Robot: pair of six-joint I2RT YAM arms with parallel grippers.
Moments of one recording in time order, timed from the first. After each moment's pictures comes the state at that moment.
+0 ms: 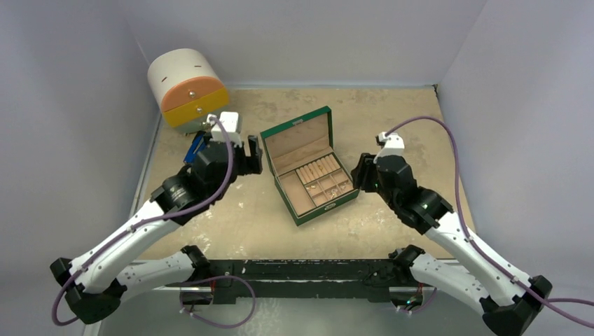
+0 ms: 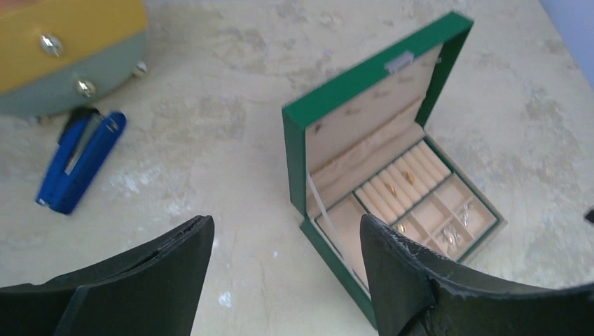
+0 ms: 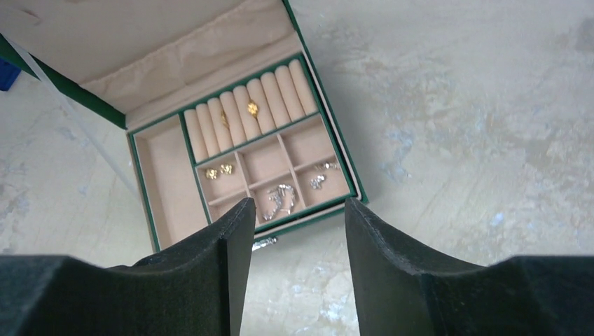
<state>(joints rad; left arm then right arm) -0.82 0.88 1.01 -0.53 -0.55 -0.39 0.67 0.85 0.84 -0.53 0.38 0.47</state>
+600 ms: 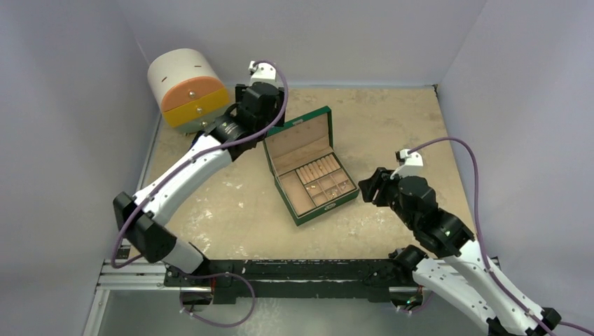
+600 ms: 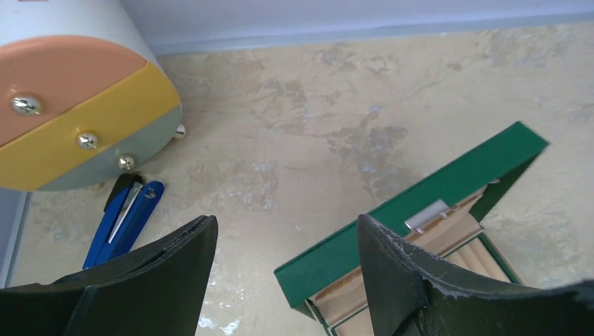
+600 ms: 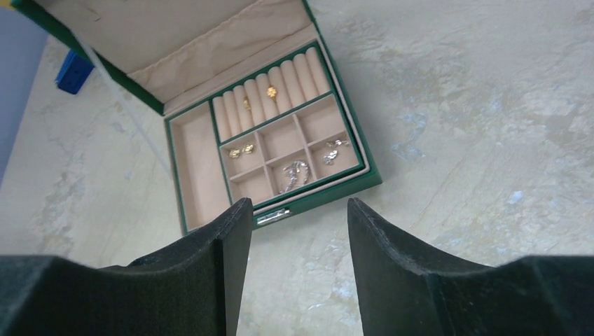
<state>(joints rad) -0.70 1.48 1.56 -0.53 -0.63 -0.24 0.67 0.57 0.72 -0.60 0.34 0.54</state>
